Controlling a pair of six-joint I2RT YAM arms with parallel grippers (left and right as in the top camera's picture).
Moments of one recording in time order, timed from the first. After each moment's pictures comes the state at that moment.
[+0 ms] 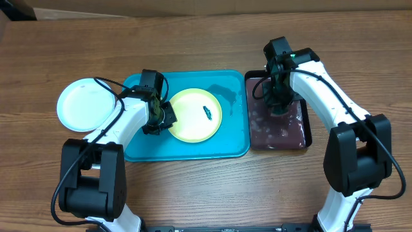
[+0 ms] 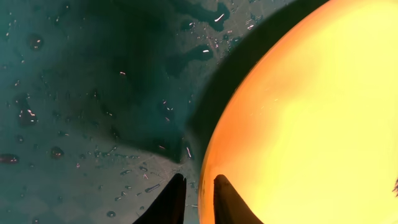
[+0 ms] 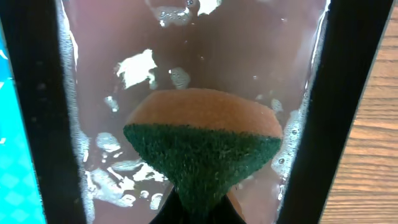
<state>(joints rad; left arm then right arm) -0.15 1.80 1.10 -0.71 0.08 -0.54 0.28 1.98 1.57 -1.09 0.11 0.18</state>
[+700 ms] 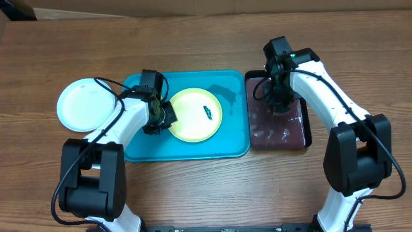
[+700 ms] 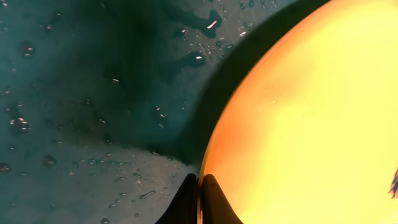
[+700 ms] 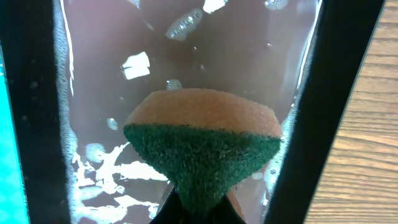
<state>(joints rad) -0.15 1.80 1.09 -0.68 0.10 -0.54 0.28 1.98 1.57 -1.08 0.14 0.11</state>
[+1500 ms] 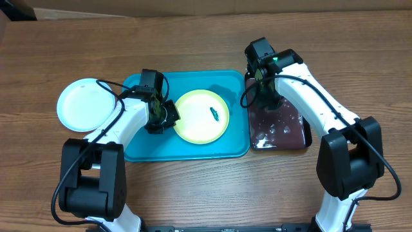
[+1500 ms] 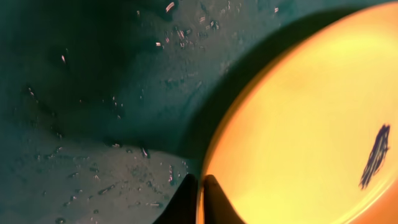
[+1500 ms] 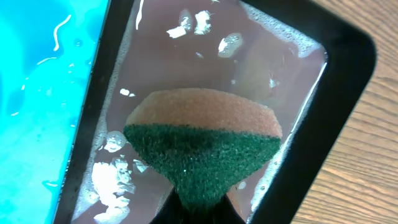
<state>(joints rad) -0.15 1.80 1.09 -0.66 0.19 -0.57 0.39 1.98 1.61 -1.08 0.24 -0.03</state>
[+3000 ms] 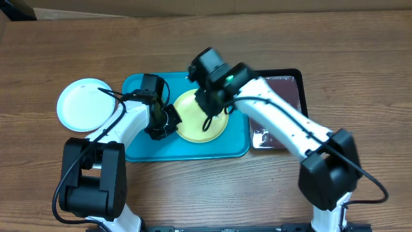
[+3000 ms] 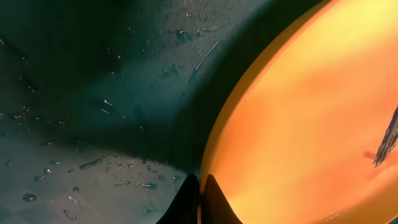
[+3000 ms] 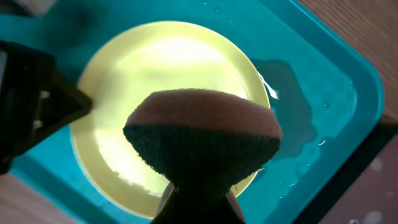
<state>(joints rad) -0.16 1.80 1.05 -0.66 0.25 -0.67 0.69 2.00 1.74 -0.95 0.02 -0.01</state>
